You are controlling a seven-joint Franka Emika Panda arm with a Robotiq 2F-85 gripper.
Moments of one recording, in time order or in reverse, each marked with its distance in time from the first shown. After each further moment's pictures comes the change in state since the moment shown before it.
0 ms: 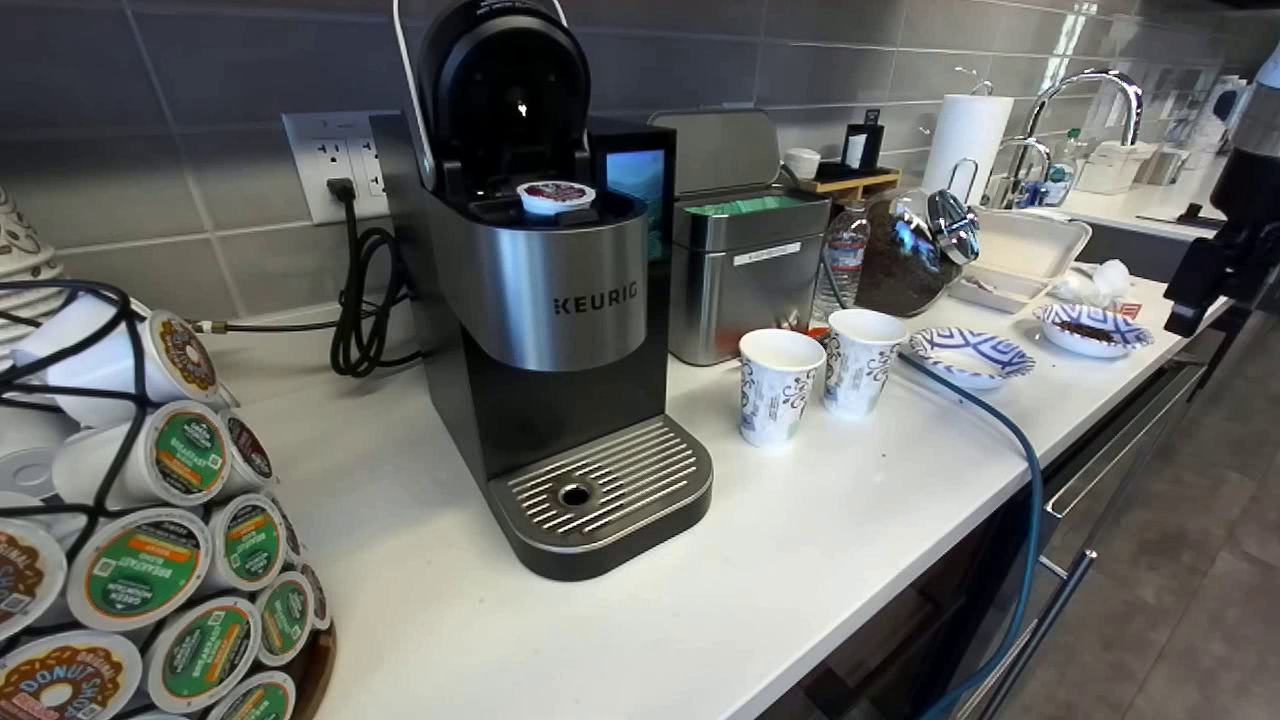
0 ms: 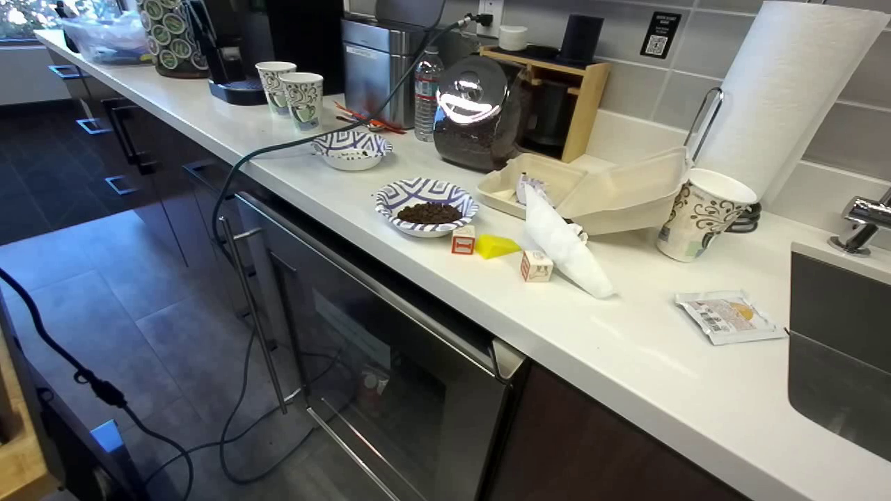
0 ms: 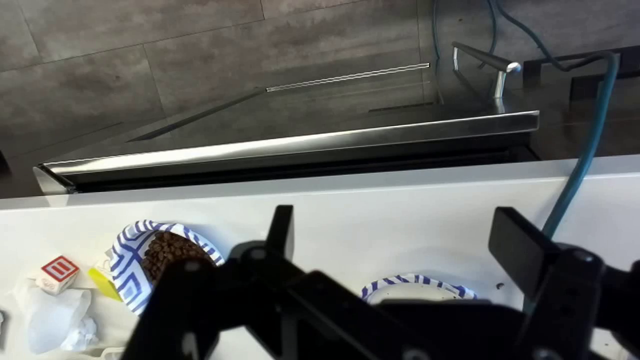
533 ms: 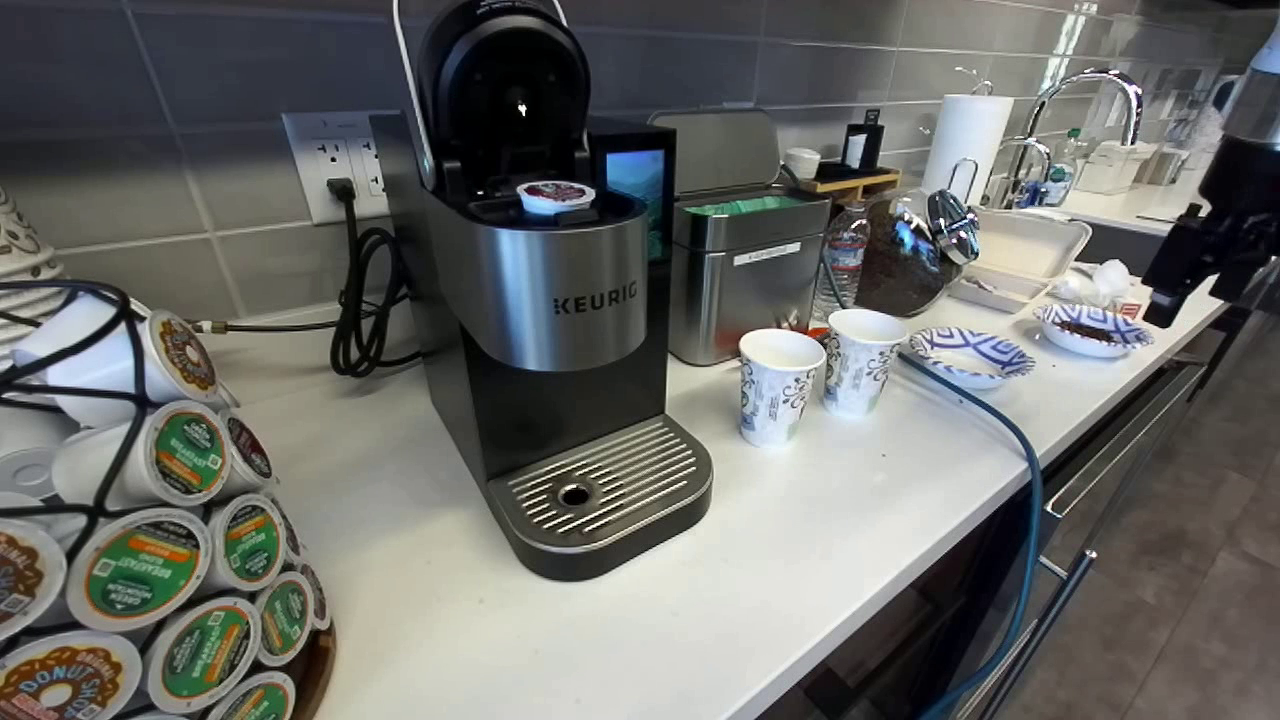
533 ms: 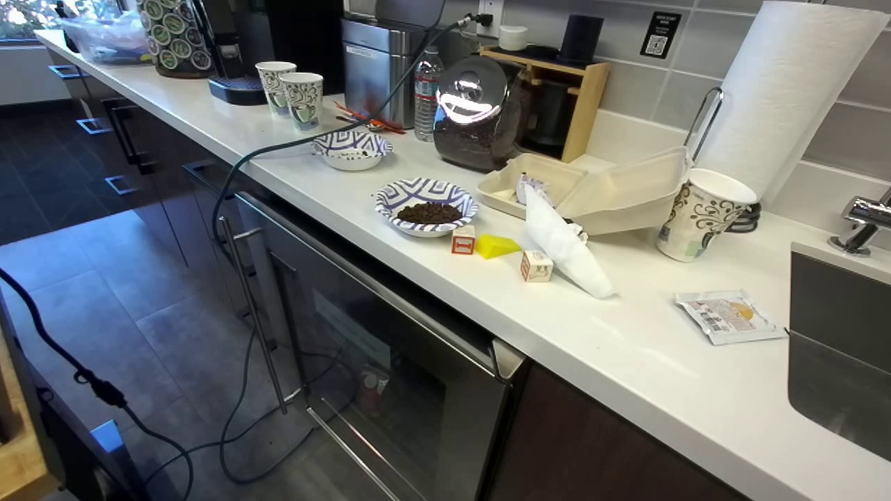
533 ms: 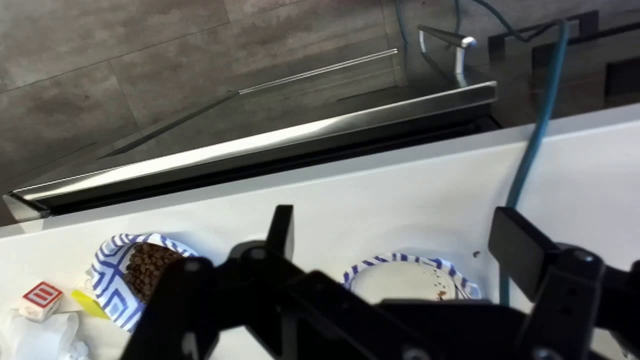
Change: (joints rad) arm 0.021 0.010 -0.008 0.025 0.085 0.004 0.059
